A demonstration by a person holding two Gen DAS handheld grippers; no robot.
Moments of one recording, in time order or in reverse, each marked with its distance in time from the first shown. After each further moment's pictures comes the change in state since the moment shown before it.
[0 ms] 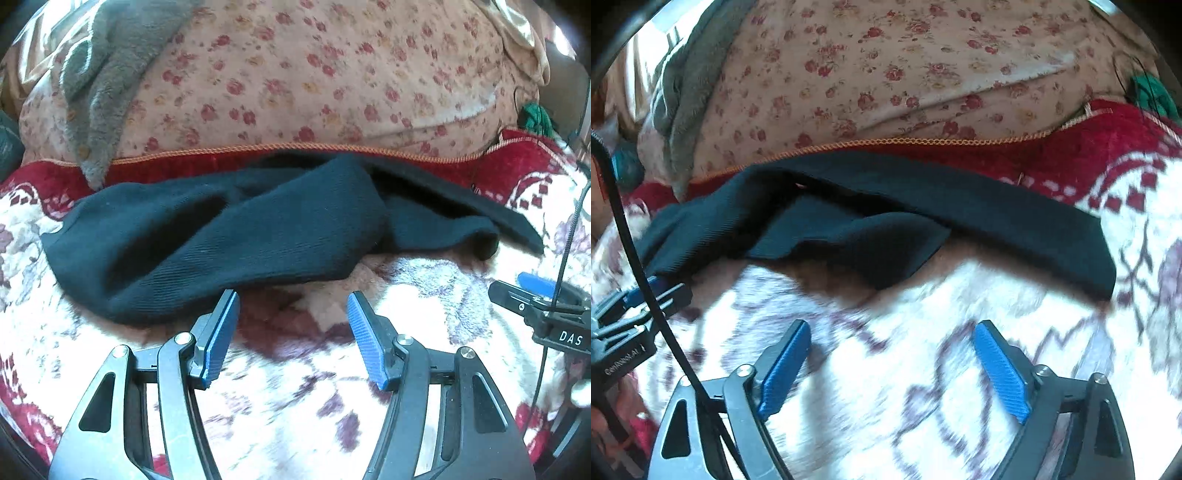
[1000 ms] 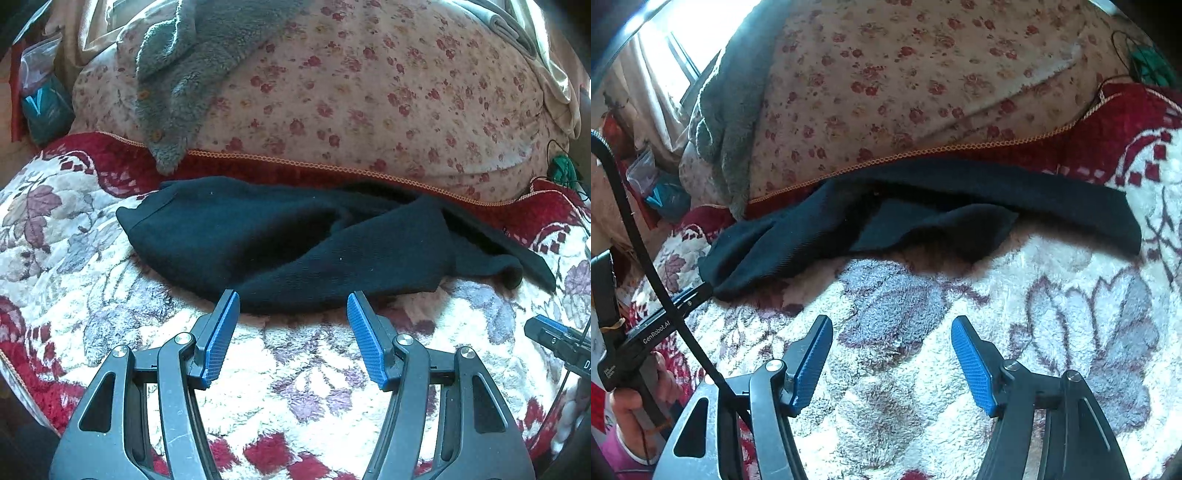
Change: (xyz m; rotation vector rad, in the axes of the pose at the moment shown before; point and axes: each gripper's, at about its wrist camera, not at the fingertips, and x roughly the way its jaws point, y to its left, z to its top) left arm -0.038 0.074 -0.011 -0.141 -0.053 0.080; right arm -0.035 0.040 -0.010 0.041 -0.015 0.151
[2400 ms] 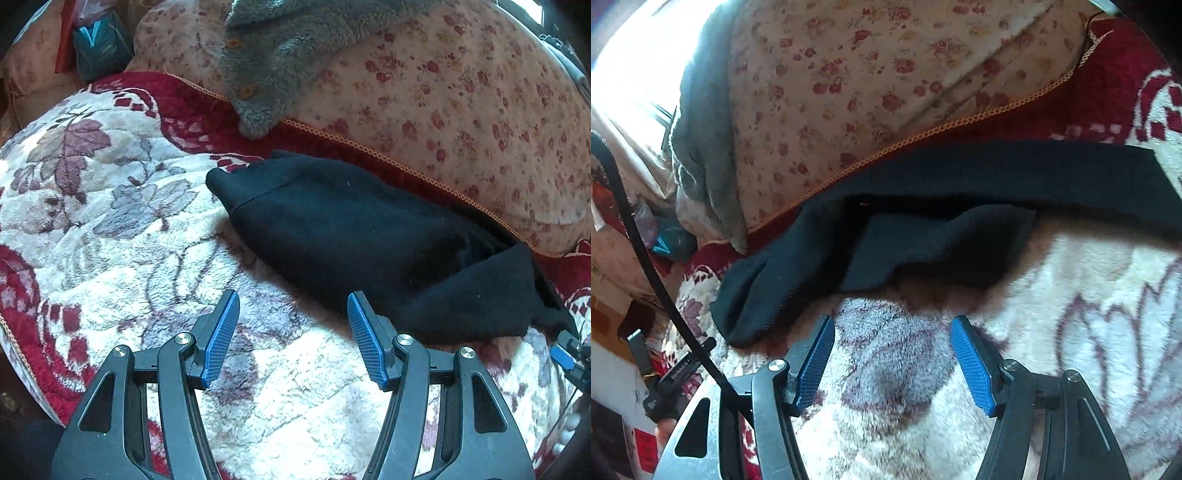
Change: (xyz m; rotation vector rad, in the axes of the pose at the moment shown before) left arm 0.033 0.108 0.009 -0.223 0.083 0.092; right arm 0.046 -0.033 0.034 0.222 0.051 0.120
